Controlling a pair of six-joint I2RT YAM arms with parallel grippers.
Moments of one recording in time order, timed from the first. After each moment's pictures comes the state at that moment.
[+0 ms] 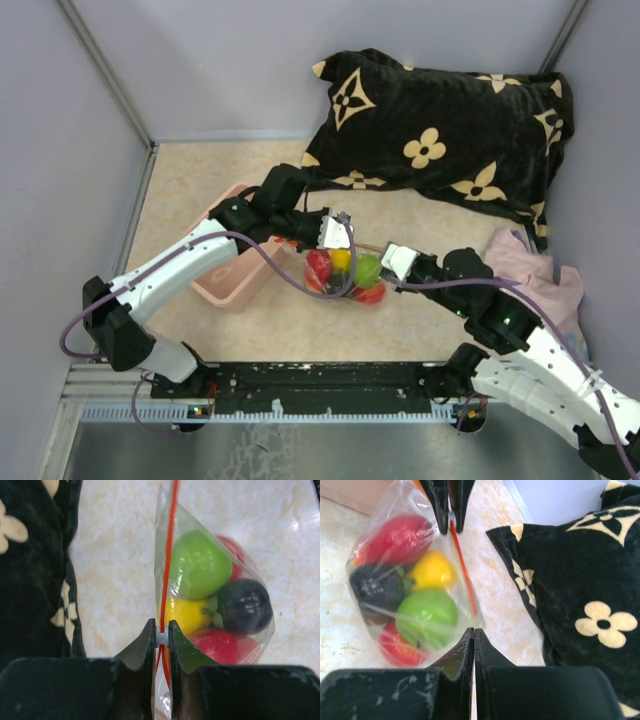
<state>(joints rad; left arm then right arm) -0.80 1.49 1.41 -0.62 0.56 0.94 0.80 0.57 0.72 -0.40 -0.01 -0.60</state>
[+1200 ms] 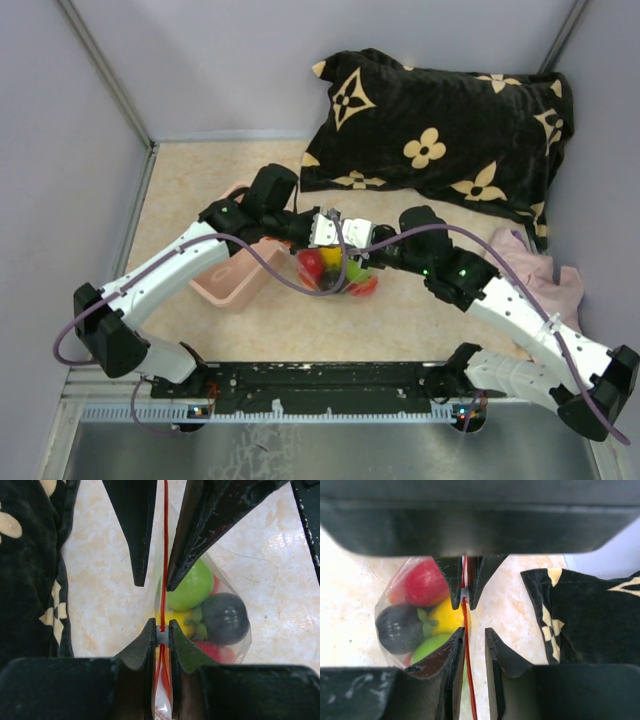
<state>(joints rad) -0.77 1.44 1.37 -0.62 0.61 0.90 0.79 0.96 0.95 -0.35 -0.25 -0.64</state>
